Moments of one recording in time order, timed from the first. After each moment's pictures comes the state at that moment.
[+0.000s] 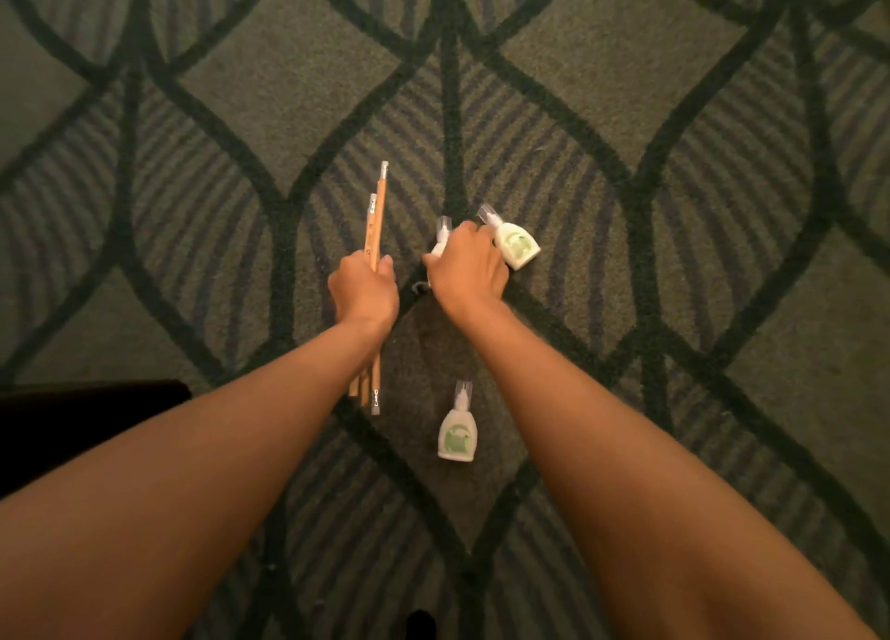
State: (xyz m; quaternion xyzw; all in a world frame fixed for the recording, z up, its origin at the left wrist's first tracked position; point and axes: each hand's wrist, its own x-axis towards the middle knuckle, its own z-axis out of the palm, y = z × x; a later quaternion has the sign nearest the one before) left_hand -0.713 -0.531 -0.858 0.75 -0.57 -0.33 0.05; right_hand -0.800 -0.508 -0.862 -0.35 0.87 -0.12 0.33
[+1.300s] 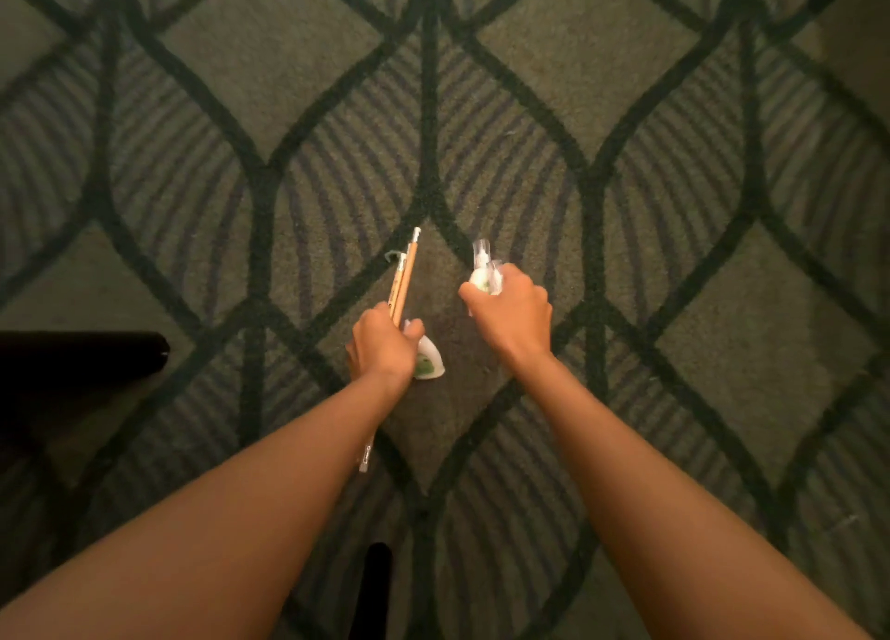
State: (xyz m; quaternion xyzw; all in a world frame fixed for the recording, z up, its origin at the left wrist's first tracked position) left_hand -0.713 -0.437 -0.829 0.74 -0.56 -0.38 -0.03; right_hand -0.829 -0.409 -0.817 -0.26 0.86 -0.18 0.40
